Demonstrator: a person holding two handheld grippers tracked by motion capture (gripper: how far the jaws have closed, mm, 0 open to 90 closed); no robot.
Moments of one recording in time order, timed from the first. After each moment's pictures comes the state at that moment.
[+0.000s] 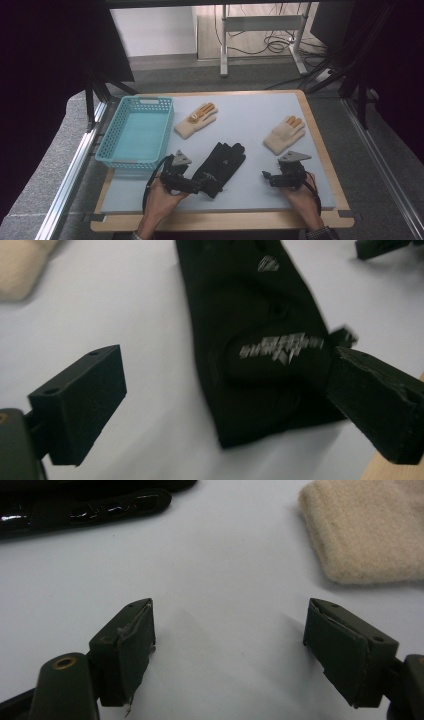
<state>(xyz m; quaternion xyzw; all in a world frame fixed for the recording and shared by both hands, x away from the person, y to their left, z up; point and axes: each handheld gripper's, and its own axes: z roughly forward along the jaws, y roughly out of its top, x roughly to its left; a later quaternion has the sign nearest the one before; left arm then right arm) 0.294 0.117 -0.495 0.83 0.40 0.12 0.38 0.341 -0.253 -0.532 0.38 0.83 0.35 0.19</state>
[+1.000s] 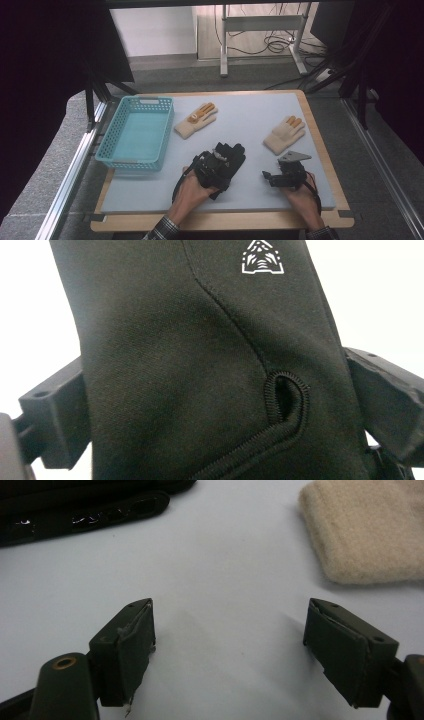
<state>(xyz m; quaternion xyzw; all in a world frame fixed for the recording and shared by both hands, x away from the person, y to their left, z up) 0.338 0.035 -0.527 0.88 0.39 0.09 0.25 0.341 -0.253 -0.532 0.38 0.83 0.35 0.19</state>
